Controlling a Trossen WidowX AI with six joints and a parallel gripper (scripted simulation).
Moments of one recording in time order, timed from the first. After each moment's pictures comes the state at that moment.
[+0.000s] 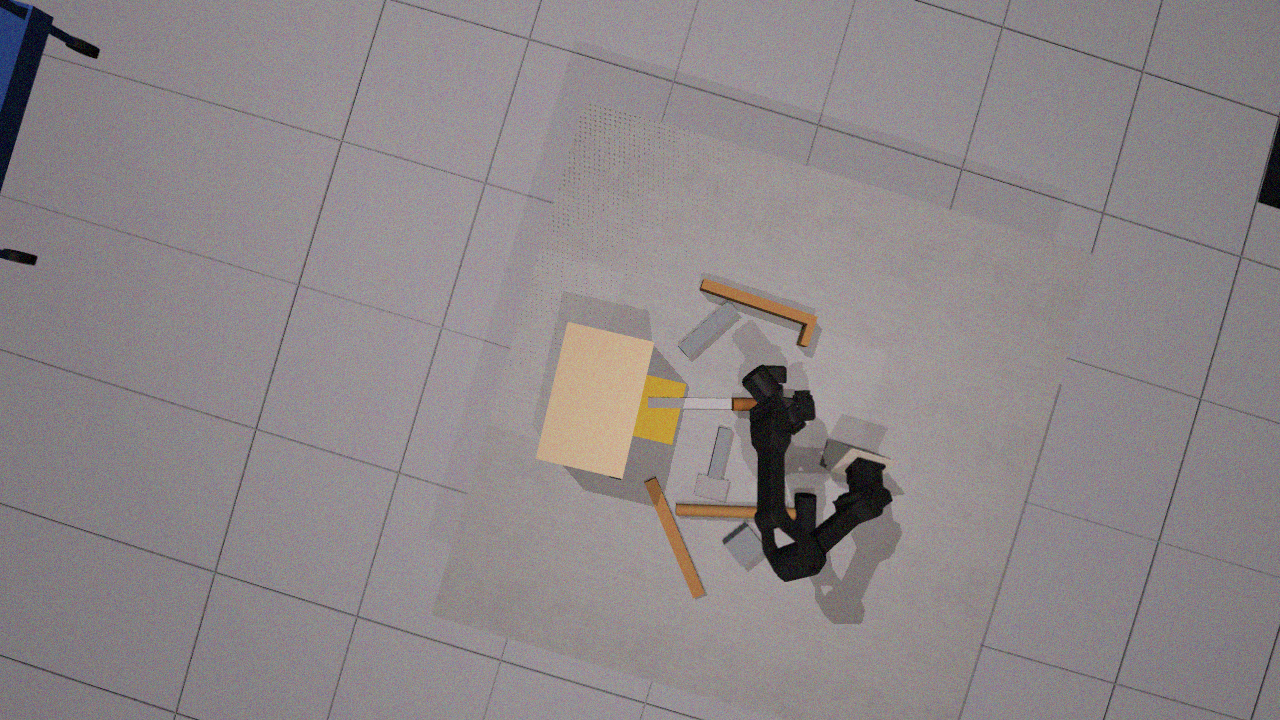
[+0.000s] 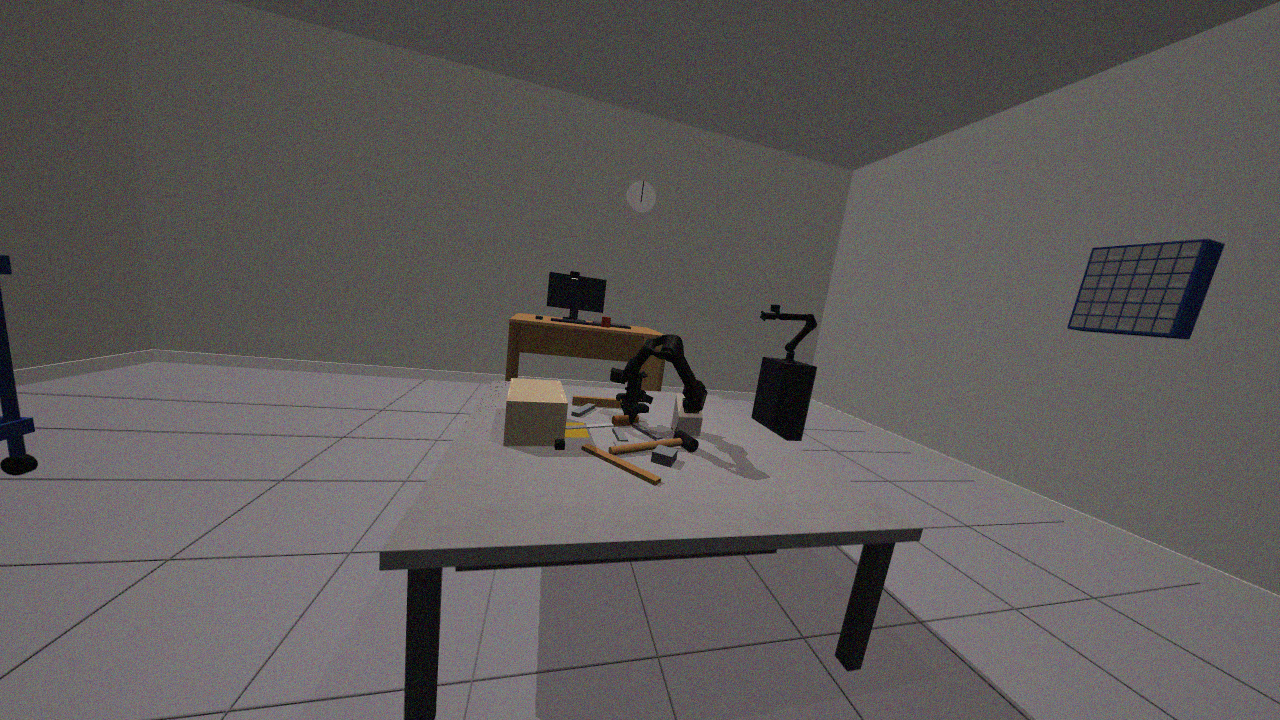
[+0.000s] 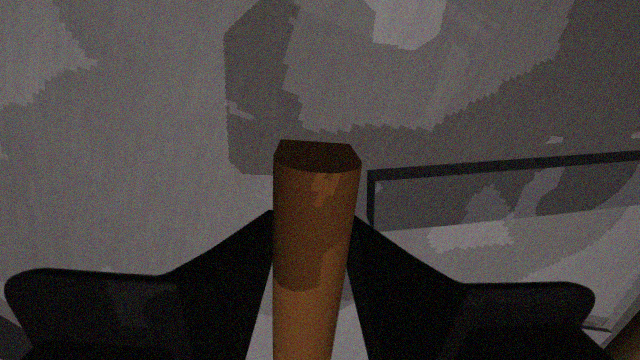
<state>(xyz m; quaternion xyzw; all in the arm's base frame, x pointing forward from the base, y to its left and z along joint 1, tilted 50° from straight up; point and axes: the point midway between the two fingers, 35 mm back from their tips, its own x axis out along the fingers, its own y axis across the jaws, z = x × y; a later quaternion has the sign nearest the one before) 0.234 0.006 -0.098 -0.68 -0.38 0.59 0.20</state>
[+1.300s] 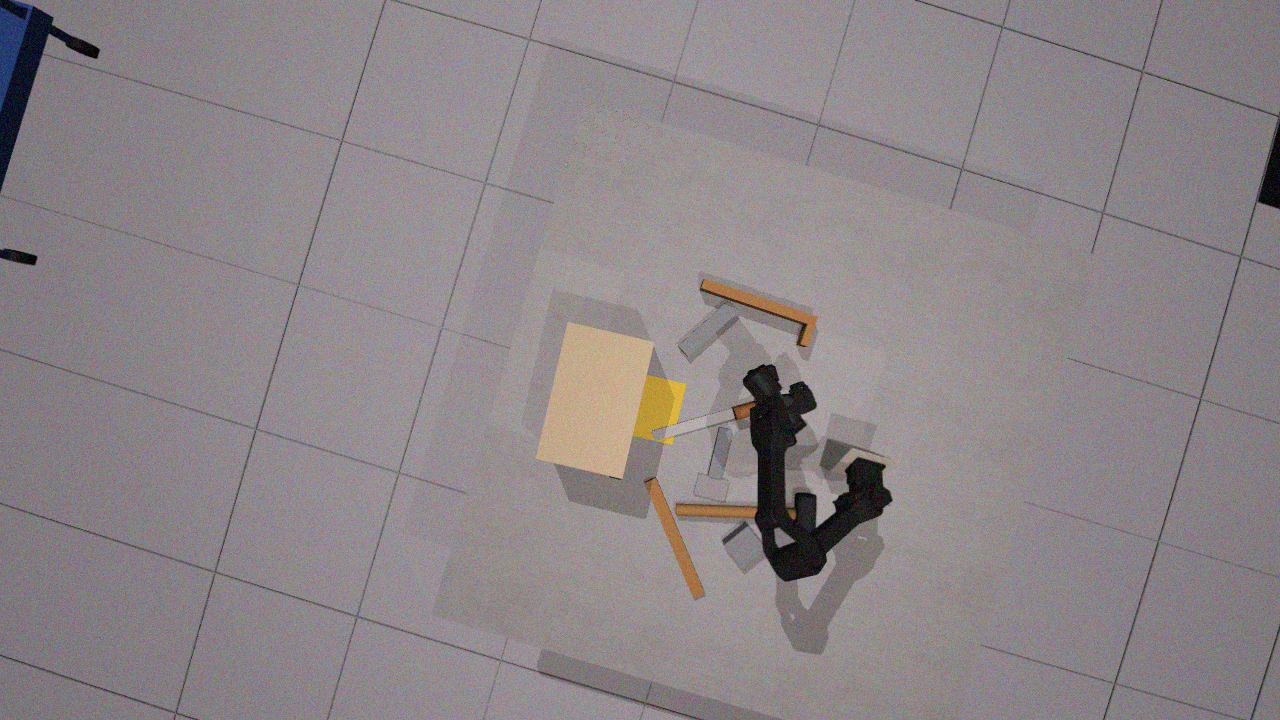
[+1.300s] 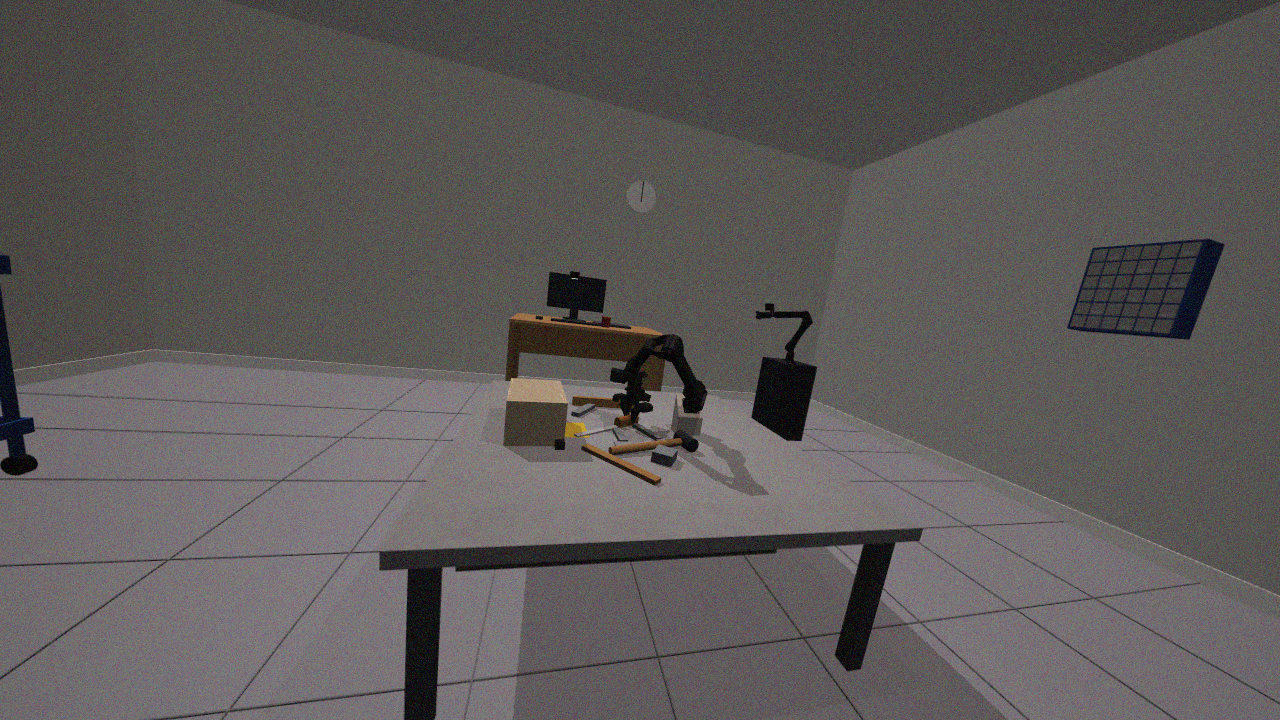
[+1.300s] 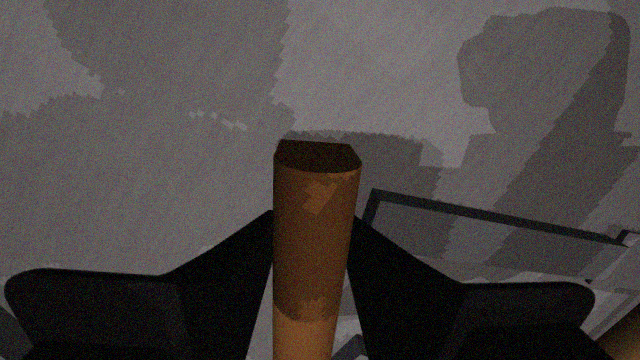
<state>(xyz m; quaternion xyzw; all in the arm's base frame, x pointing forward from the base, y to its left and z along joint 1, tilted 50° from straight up) 0.233 0.005 -0.097 -0.70 -0.46 0.53 0.10</state>
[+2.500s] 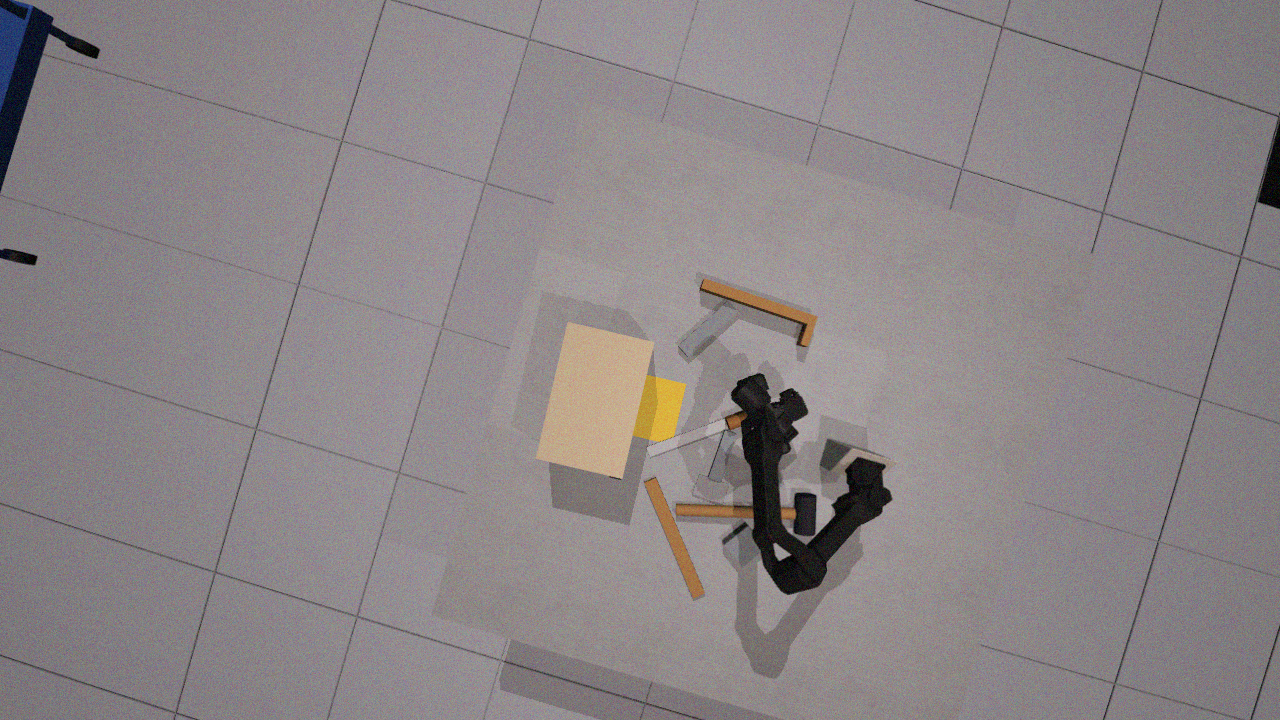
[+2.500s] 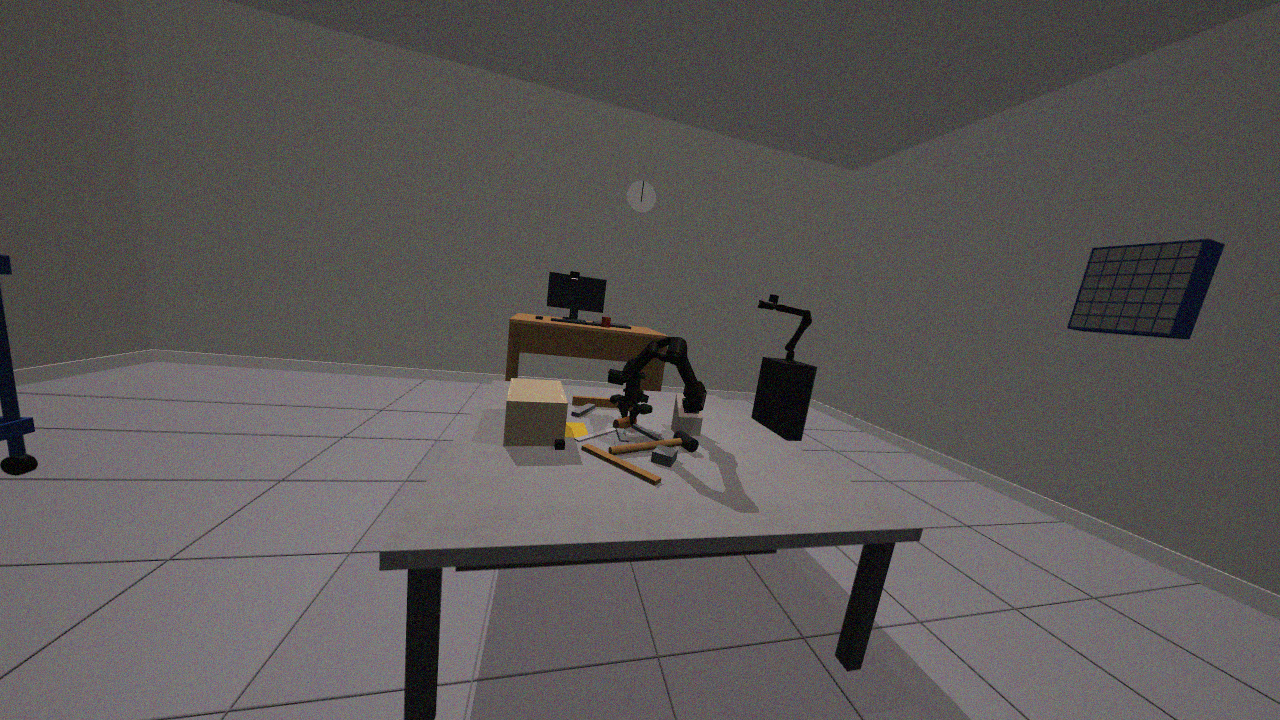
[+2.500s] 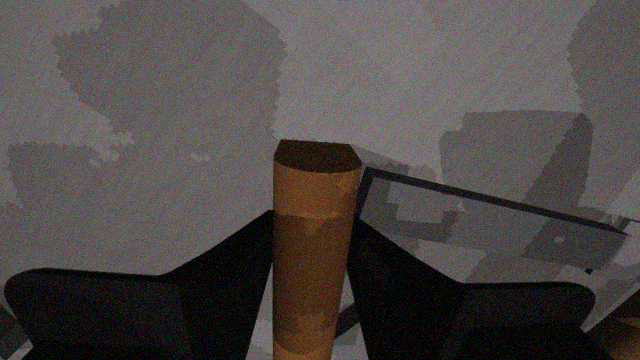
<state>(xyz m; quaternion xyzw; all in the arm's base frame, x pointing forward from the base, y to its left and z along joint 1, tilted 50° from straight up) 0.245 0.021 -0.079 -0.71 -0.48 0.51 0.08</state>
